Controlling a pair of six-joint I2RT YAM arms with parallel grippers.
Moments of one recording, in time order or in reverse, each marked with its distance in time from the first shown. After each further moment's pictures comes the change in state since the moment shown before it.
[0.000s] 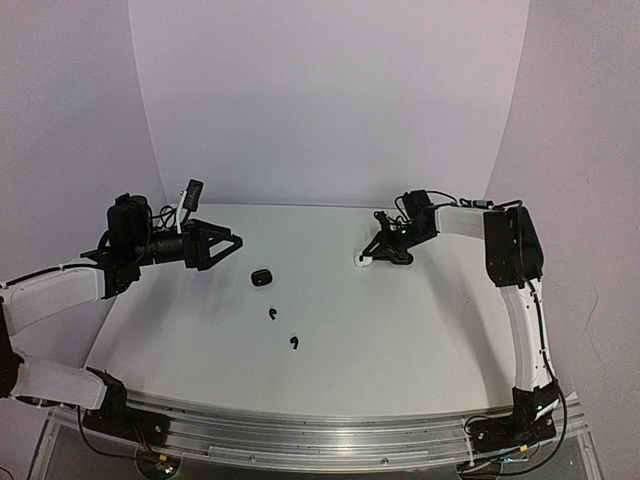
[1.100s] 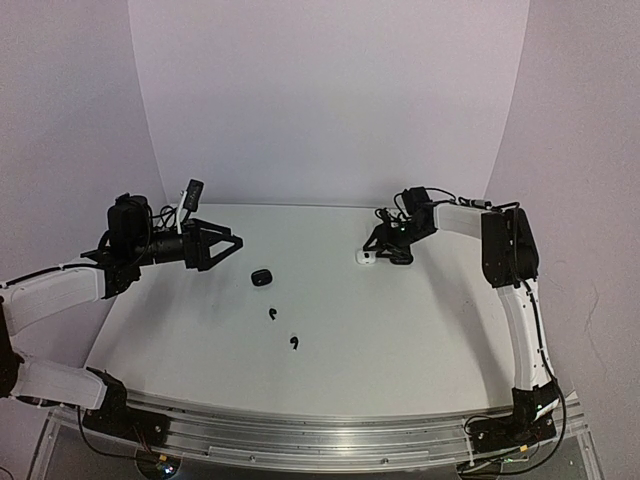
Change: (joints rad) left arm 0.000 0.002 0.000 0.001 -0.001 0.018; right arm -0.008 0.050 0.100 -0.047 0.125 -0.027
